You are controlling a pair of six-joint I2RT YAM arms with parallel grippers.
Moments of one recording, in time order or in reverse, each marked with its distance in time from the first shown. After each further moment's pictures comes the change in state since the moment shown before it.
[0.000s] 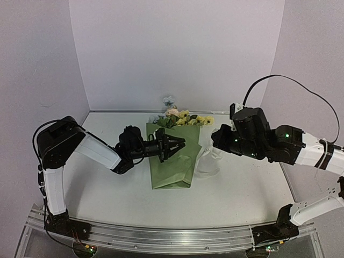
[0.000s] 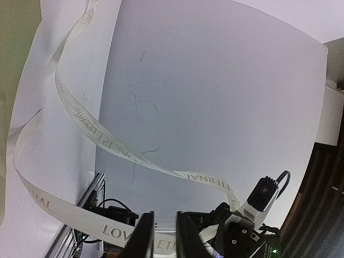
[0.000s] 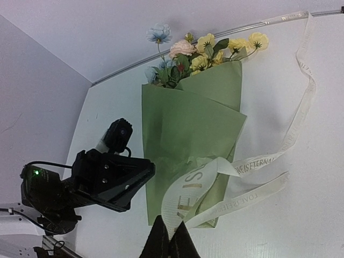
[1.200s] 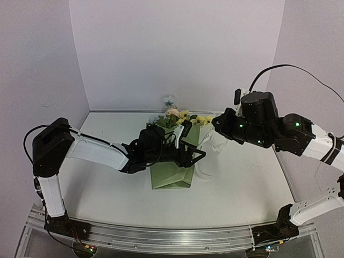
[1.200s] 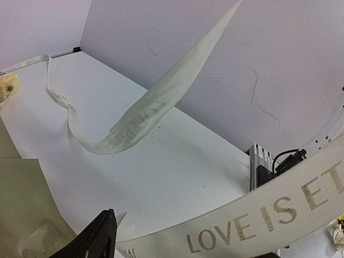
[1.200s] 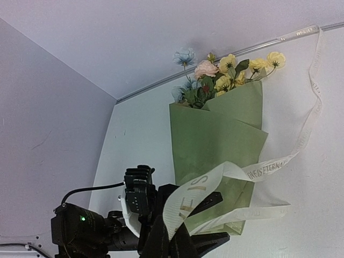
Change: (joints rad) left arm -0.199 -0.088 0.164 -0.506 -0.244 1.379; right arm 0.000 0.007 0.148 -0.031 -0.002 0.028
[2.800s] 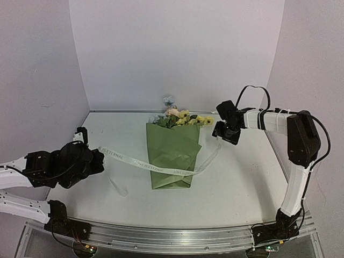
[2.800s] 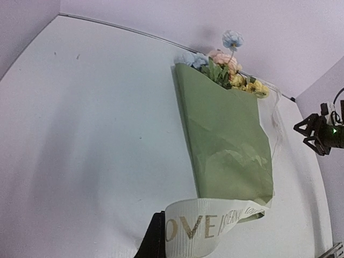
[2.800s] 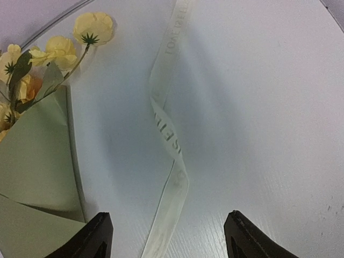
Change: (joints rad) left arm -0.129 -1.078 -0.401 -1.231 -1.032 -0.646; right arm -0.582 0.738 0.192 -0.021 -0.165 -0.168
